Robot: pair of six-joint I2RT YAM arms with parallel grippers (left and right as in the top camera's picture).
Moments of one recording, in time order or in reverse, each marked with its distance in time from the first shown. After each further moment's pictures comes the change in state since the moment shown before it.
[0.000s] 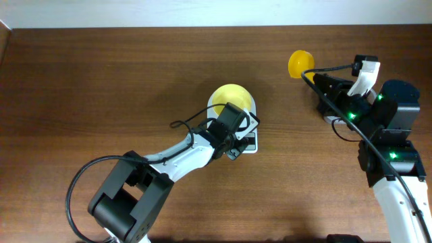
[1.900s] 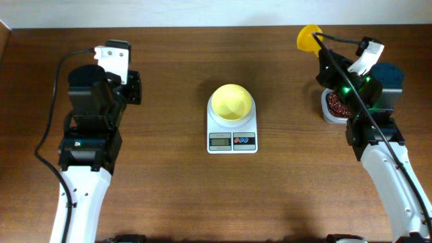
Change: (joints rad) left arm 0.640 -0.647 0.116 -0.091 -0.084 0.012; right arm 0.000 0.253 0.002 0.381 0.137 0.243
